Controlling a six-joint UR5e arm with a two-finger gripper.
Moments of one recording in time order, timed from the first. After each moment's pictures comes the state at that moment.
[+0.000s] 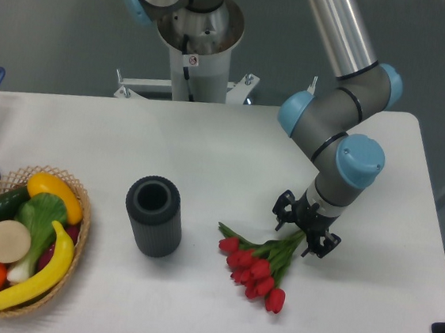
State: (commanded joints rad) arm 2.69 -2.12 -1.66 -0.93 1.35 1.40
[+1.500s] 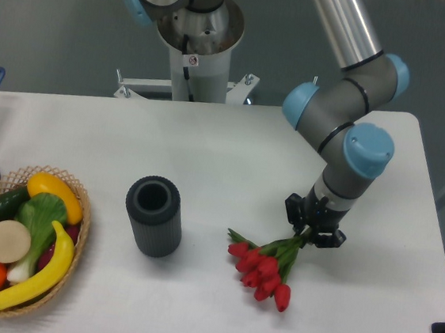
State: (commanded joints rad) arm 2.72 -2.03 -1.61 -0.94 1.32 1.38
